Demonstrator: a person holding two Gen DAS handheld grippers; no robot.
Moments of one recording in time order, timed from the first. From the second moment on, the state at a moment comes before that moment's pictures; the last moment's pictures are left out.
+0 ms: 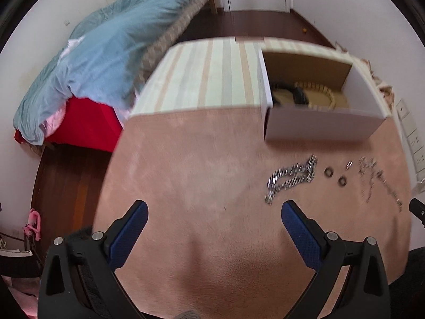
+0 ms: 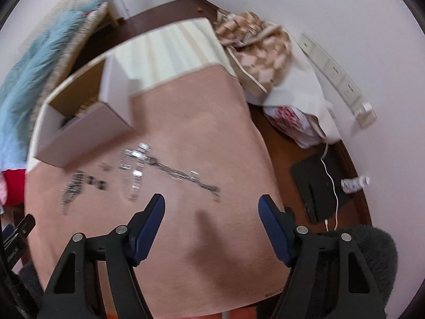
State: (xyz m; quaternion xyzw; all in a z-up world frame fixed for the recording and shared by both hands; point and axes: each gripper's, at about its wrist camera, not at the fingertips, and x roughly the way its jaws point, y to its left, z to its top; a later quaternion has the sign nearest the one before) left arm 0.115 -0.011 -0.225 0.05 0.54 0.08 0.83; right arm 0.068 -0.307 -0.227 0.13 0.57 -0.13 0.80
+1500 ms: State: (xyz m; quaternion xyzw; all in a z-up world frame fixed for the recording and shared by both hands) left arm 0.185 -0.079 -0.276 0.05 0.58 -0.05 0.81; right arm 0.112 -0.279 -0.236 0.14 0.49 -0.03 0.86
